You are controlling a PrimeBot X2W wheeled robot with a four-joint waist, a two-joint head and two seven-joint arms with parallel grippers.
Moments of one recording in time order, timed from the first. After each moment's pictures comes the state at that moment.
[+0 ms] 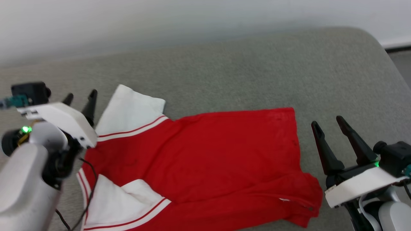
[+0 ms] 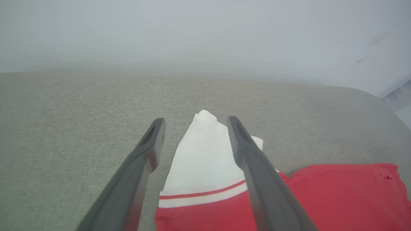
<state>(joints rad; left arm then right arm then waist) -0.50 0.54 -0.33 0.27 -0.82 0.15 0.20 -0.10 -0.23 0.13 -0.06 0.38 0.13 -0.03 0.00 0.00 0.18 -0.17</state>
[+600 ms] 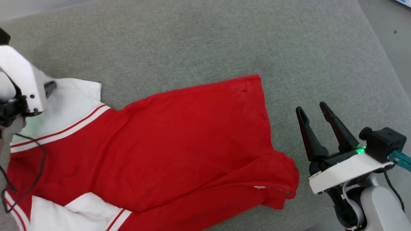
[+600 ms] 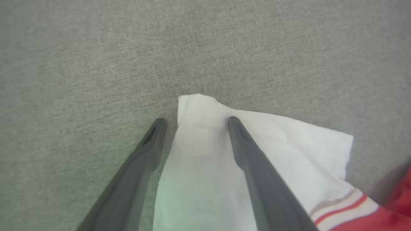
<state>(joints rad) -0.85 0.72 -0.44 0.50 -0.83 0.07 0.77 -0.21 -0.17 0.18 0.02 0.43 0.13 -0.07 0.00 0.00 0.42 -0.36</state>
